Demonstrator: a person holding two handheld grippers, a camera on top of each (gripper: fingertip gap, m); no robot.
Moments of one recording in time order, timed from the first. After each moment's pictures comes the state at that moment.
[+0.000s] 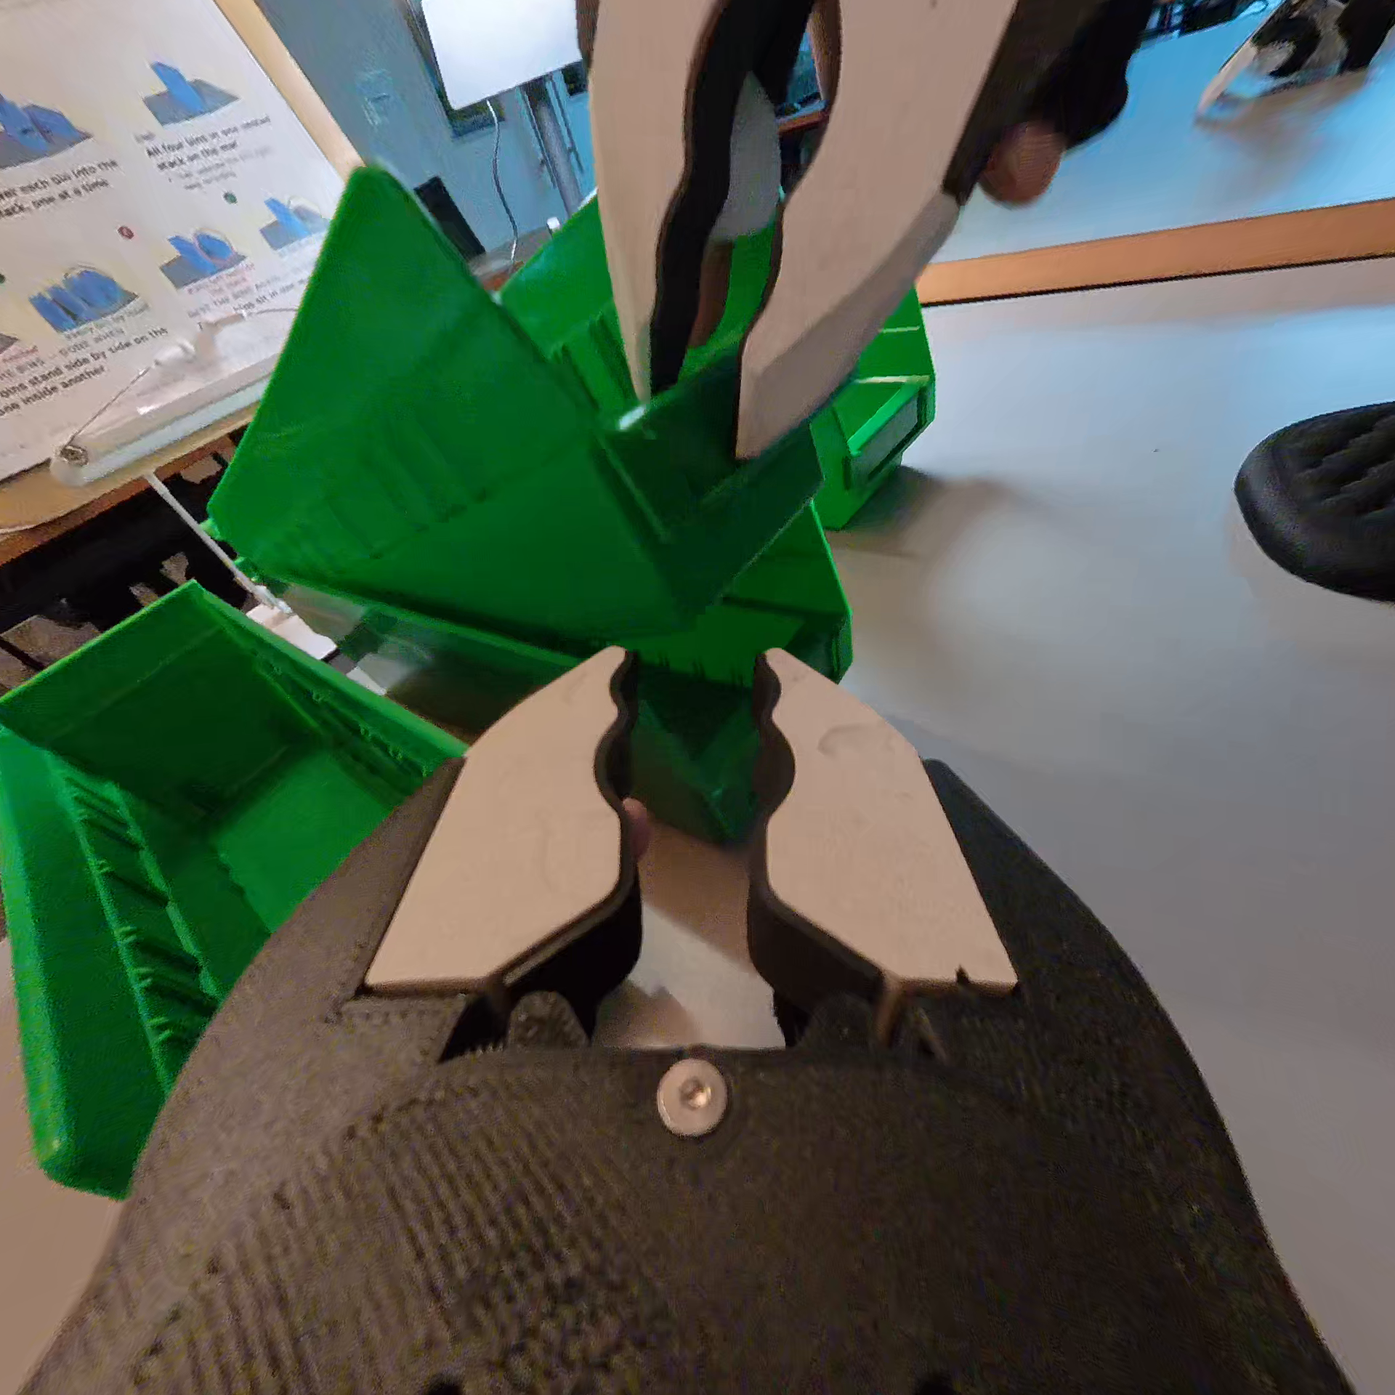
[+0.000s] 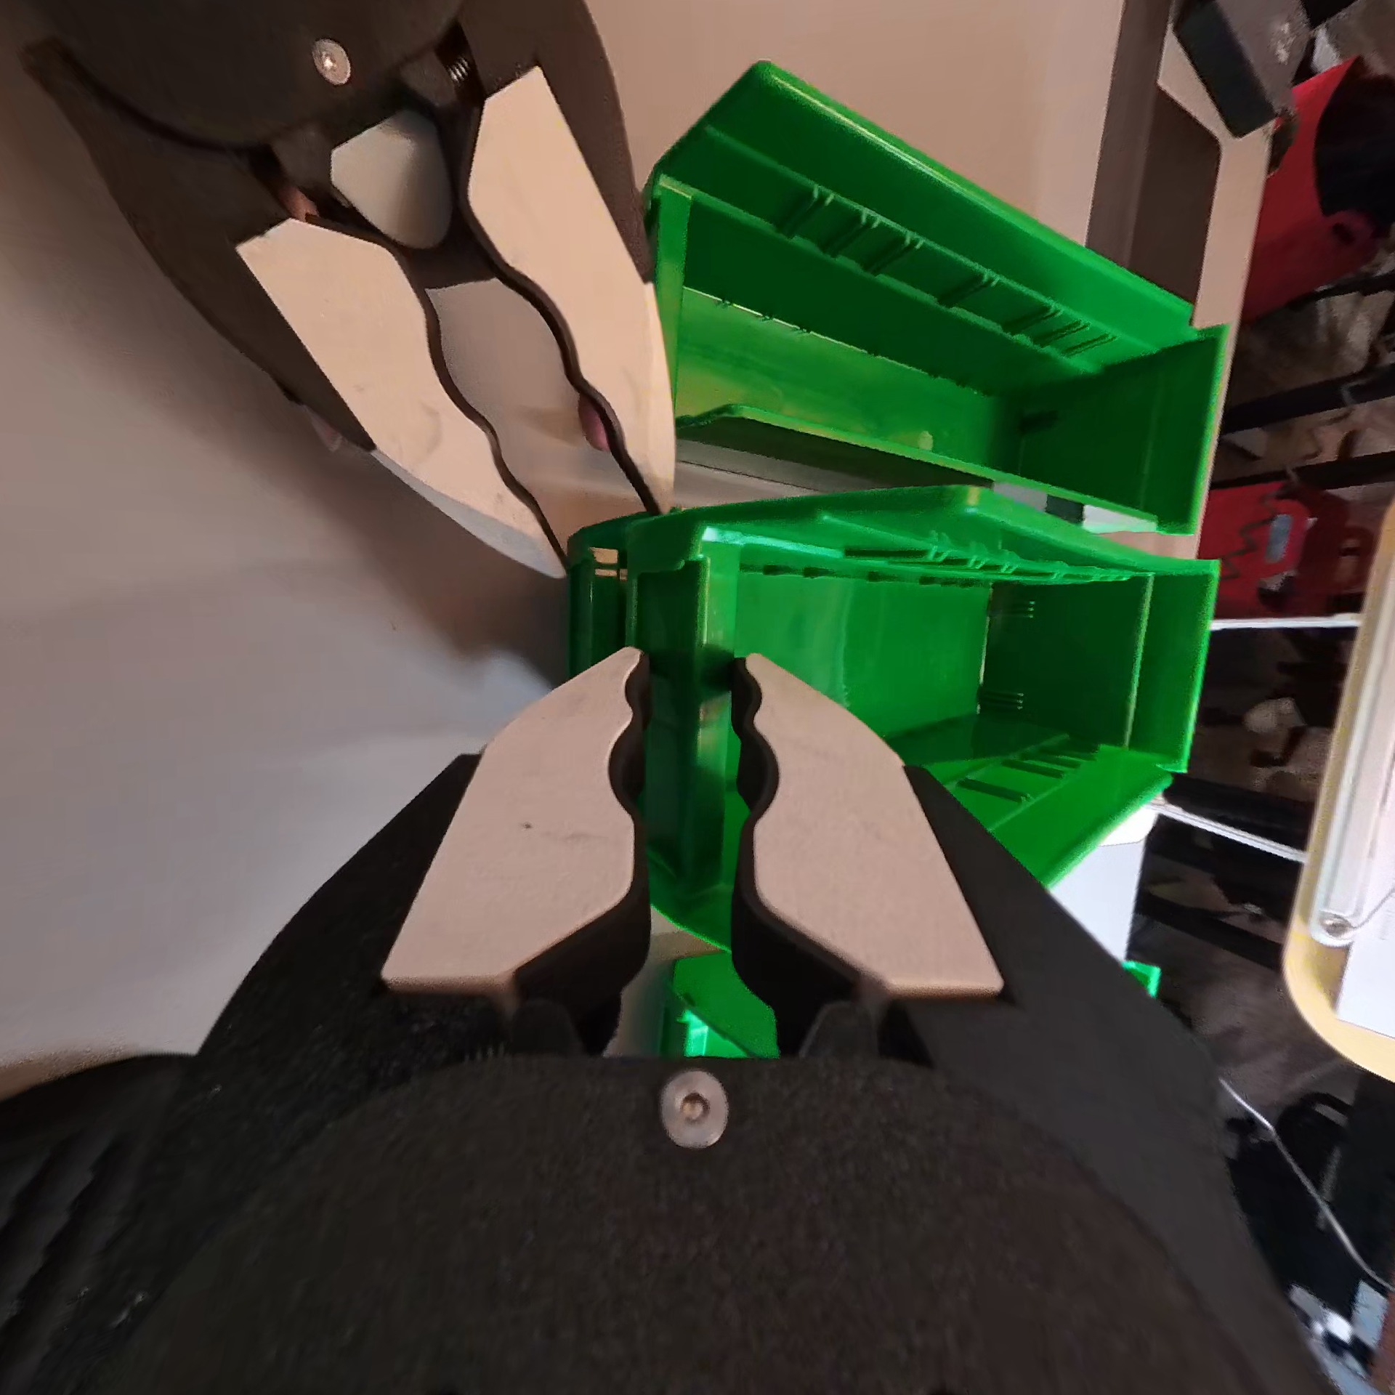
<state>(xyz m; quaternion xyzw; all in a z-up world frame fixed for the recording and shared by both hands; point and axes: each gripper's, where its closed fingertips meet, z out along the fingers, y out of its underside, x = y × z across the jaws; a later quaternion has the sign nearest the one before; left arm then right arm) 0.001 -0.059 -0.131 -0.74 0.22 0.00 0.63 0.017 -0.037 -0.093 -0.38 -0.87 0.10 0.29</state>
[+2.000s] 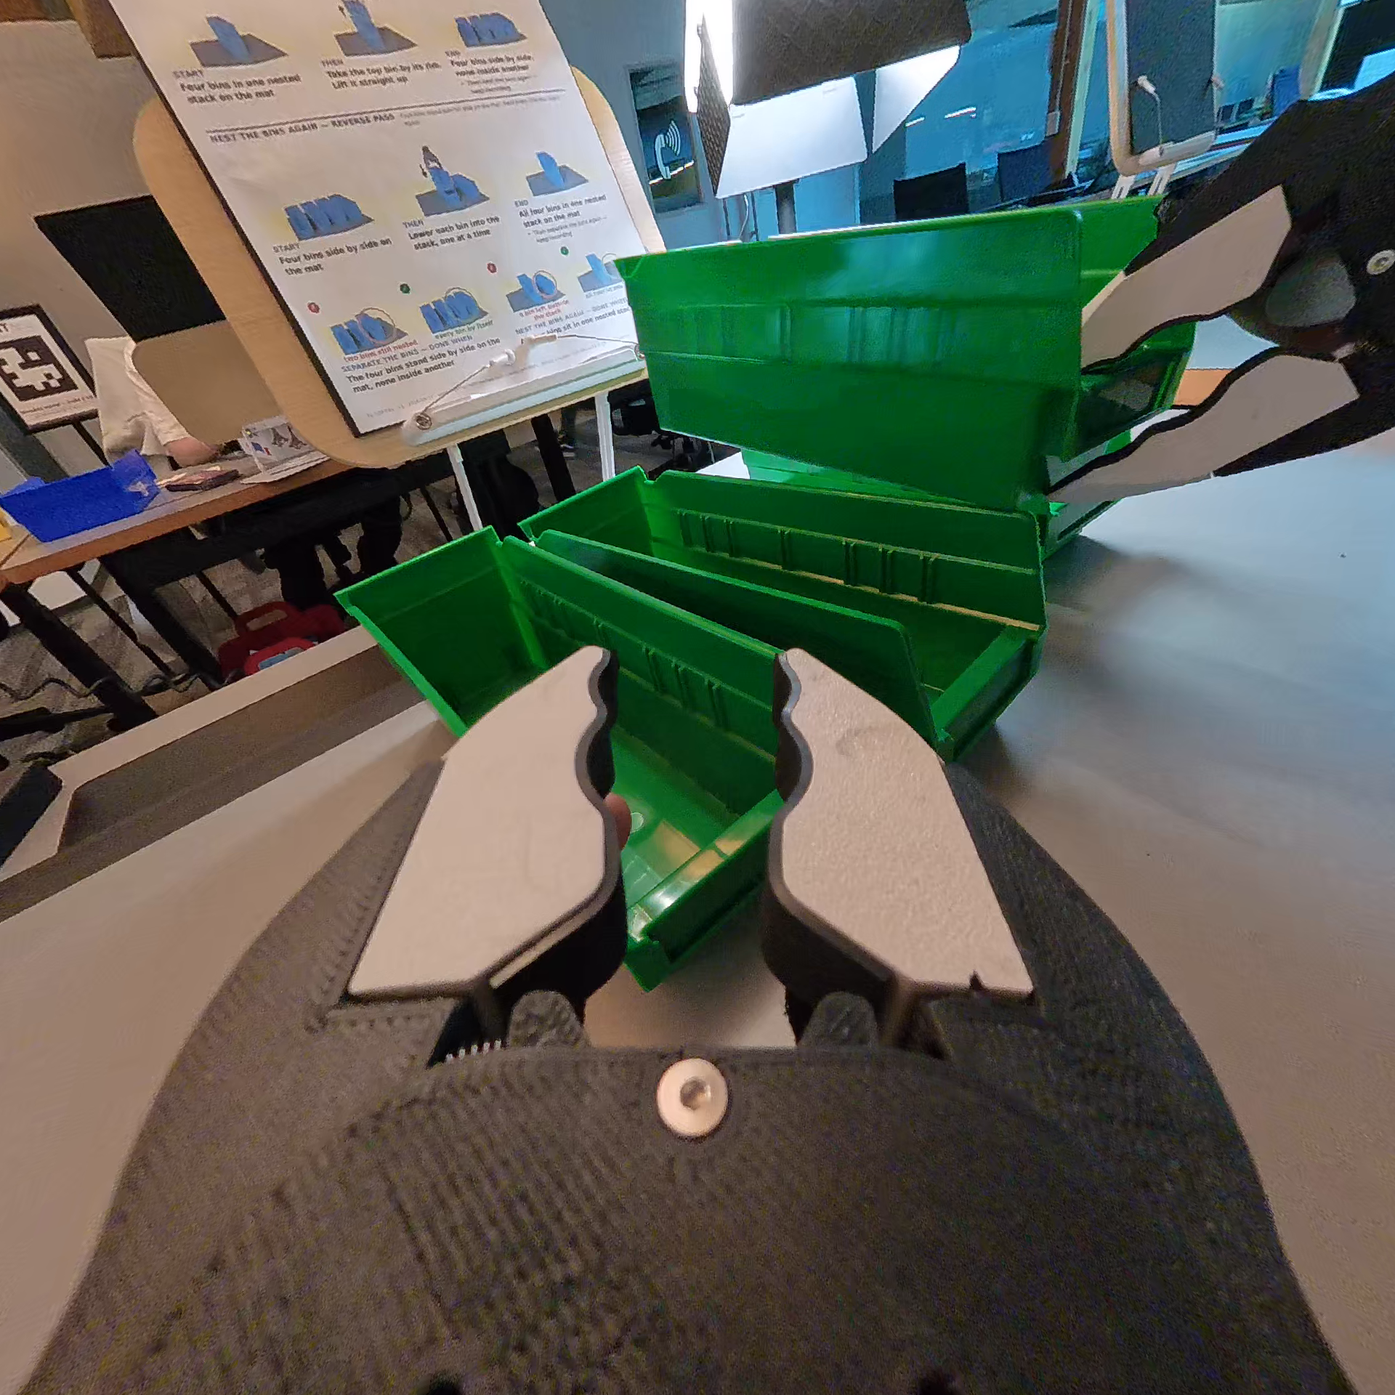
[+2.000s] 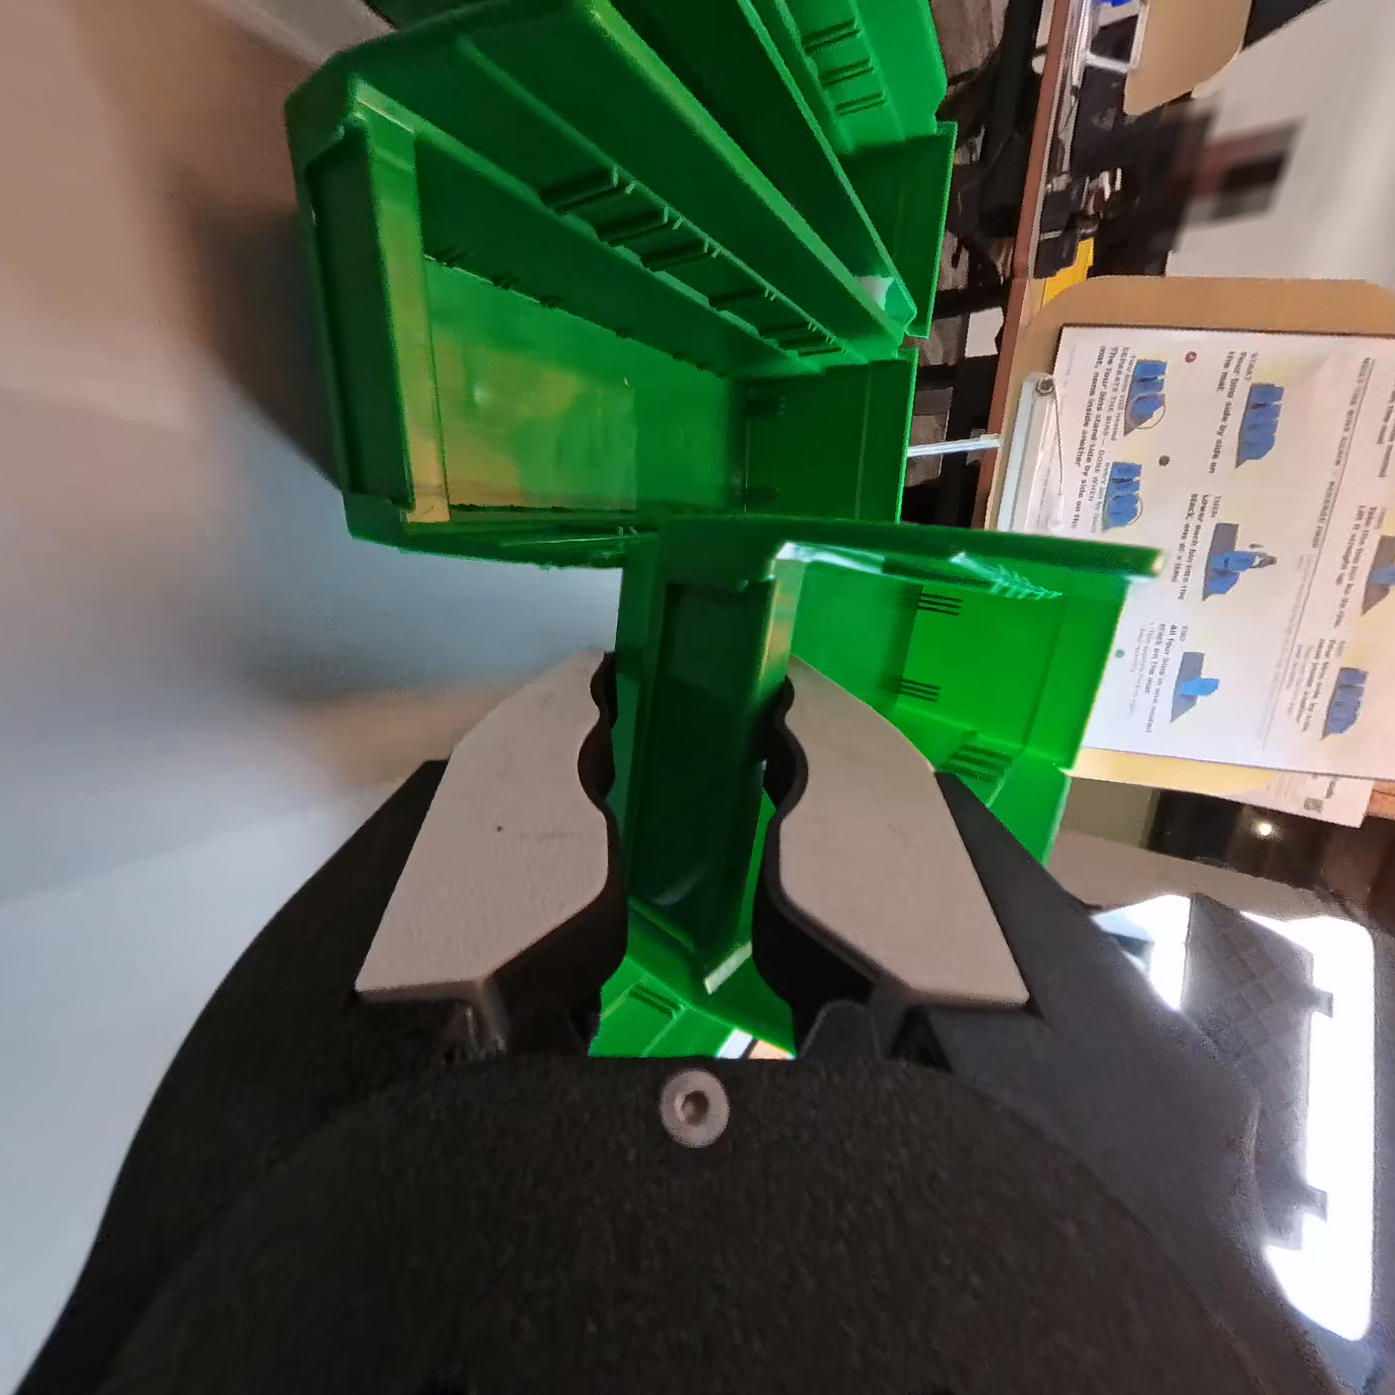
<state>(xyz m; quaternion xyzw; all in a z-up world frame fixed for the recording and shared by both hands) -0.093 -0.096 -0.095 -0.72 0.11 0.03 0.68 0.065 0.033 -0.119 -0.32 -0.81 -0.11 0.48</state>
